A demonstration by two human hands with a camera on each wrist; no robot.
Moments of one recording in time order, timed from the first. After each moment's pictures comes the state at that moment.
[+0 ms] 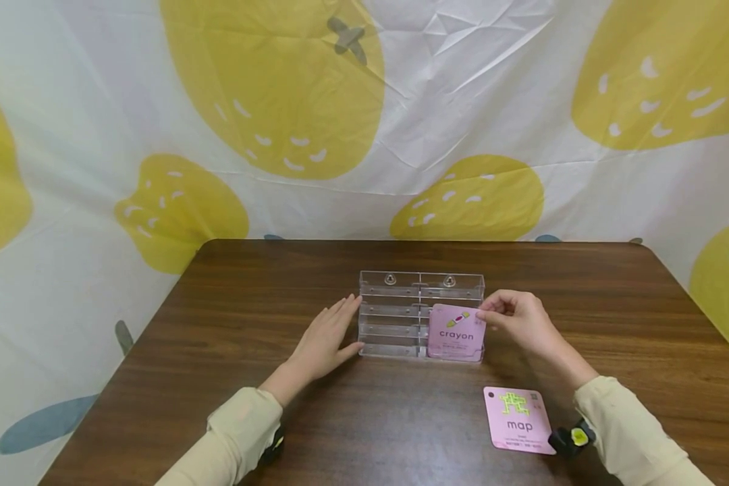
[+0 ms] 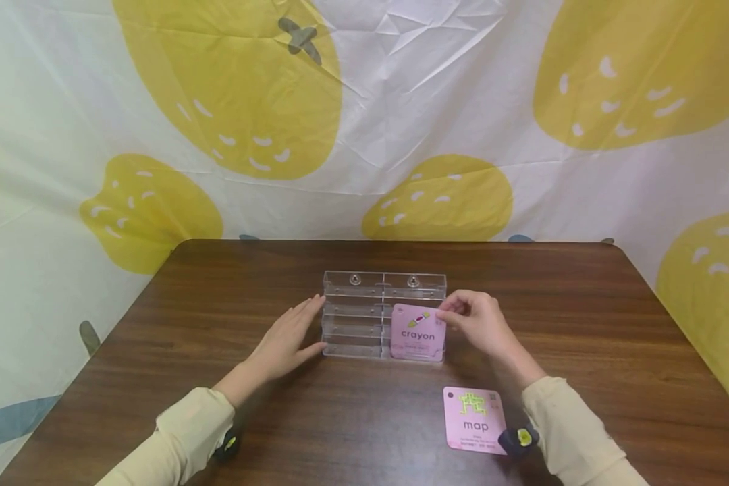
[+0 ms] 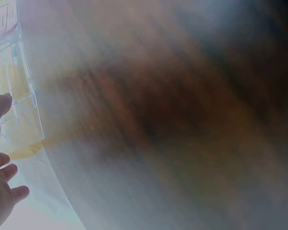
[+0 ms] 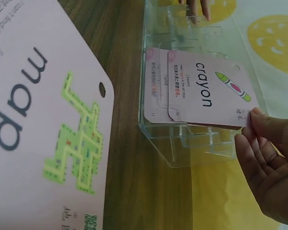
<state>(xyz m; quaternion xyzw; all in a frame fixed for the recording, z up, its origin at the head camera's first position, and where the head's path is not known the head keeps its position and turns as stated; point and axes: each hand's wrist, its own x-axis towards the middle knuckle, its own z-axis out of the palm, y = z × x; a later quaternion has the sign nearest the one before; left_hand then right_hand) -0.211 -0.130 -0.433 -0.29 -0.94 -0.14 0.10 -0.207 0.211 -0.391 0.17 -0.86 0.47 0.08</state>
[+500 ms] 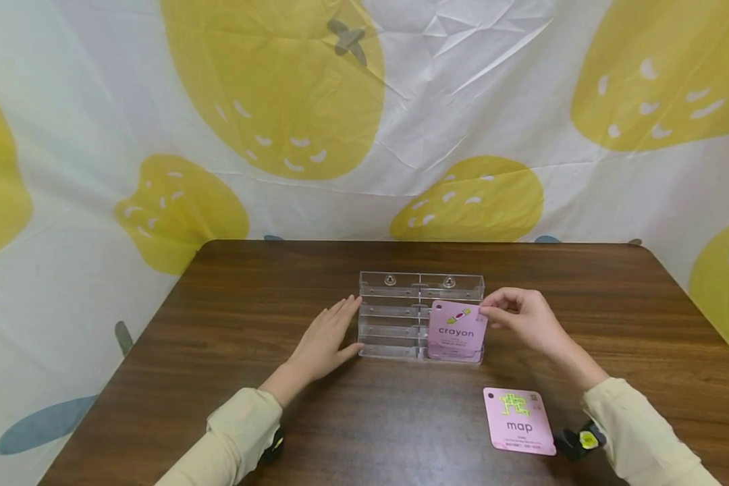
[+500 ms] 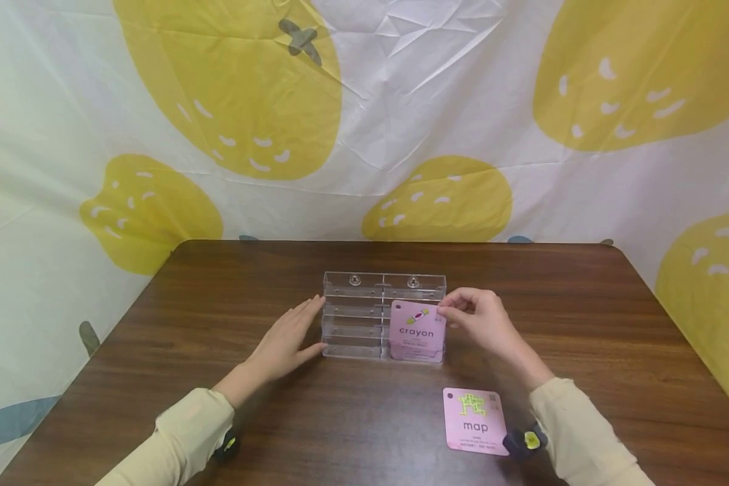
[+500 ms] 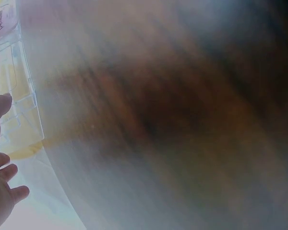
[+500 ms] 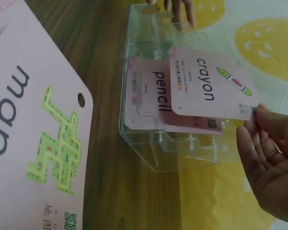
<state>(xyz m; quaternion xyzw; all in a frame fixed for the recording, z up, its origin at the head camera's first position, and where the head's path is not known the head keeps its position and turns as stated) -0.211 -0.130 -0.433 -0.30 -0.94 -0.14 0.10 -0.202 0.211 -0.378 0.18 -0.84 0.51 0.05</state>
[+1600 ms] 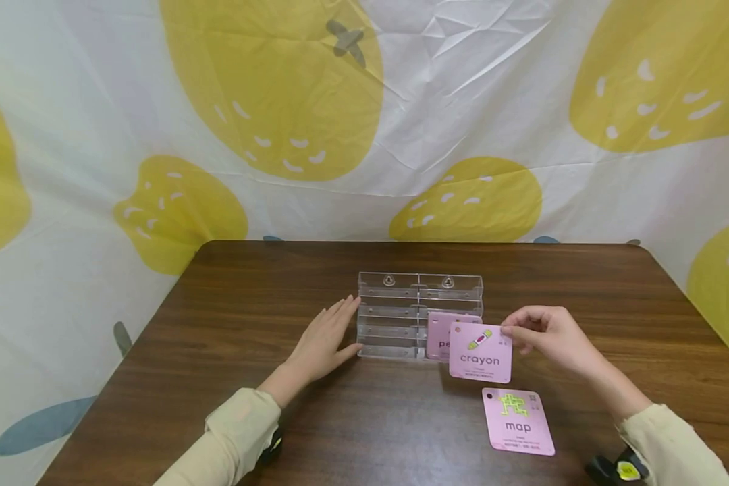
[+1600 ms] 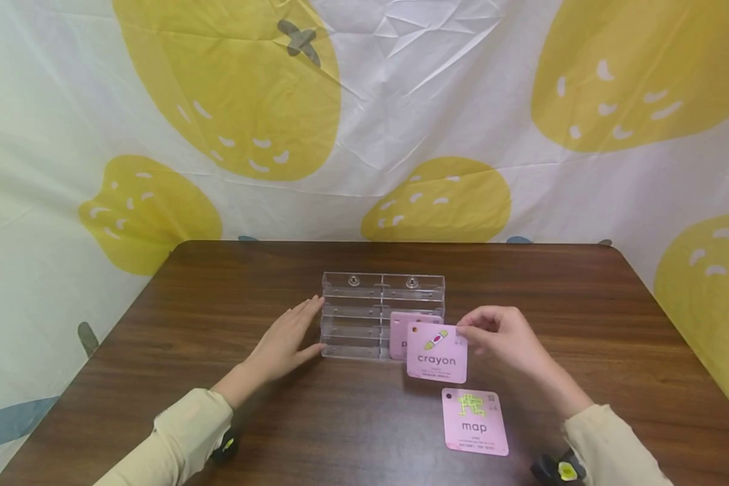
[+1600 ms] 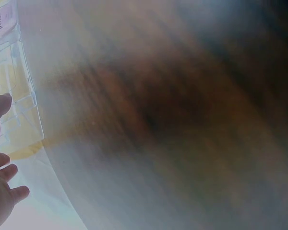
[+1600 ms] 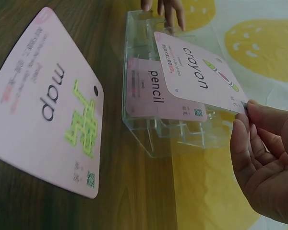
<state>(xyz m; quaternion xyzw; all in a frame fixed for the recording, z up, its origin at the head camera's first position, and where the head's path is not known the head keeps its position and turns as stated) -0.211 -0.130 -0.432 -0.29 -0.94 -0.13 0.09 -0.172 0.238 -0.373 0.17 -0.85 0.50 0.00</state>
